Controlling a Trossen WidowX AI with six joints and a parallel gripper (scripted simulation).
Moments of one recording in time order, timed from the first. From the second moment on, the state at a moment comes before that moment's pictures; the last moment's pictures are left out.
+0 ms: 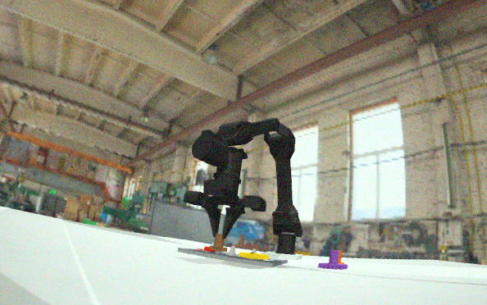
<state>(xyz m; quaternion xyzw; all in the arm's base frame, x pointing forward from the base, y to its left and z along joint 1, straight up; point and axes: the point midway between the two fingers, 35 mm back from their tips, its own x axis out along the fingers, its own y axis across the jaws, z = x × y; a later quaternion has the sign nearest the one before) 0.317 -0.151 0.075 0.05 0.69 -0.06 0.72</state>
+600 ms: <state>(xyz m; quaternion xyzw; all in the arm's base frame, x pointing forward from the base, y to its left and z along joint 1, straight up) 0.318 -0.151 0.074 -0.09 0.69 0.08 0.71</state>
